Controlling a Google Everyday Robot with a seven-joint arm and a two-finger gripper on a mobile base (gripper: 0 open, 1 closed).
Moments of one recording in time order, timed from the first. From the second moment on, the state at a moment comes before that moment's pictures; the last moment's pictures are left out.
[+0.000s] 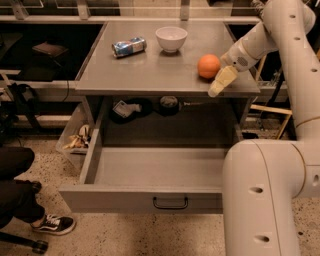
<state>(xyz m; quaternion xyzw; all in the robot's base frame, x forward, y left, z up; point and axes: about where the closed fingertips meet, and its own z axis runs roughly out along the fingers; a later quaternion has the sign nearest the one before) 0.767 -0.209 0.829 -0.54 0.78 0.12 0.28</state>
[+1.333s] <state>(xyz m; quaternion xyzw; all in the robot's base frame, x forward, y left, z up) 0.787 -0.135 0.905 -0.56 0.77 0.05 0.29</state>
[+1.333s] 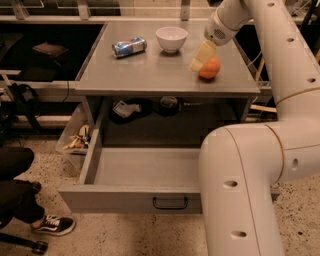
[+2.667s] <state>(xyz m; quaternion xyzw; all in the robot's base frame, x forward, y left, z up) 0.793 -0.178 0.879 -0.51 0.80 0.07 0.31</state>
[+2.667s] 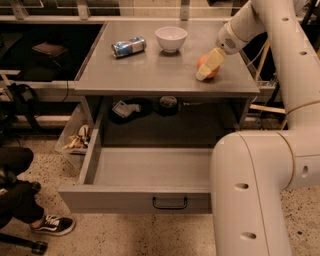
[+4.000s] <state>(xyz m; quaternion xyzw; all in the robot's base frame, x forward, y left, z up) 0.796 -0.183 0.859 -0.50 0.81 0.08 0.30</state>
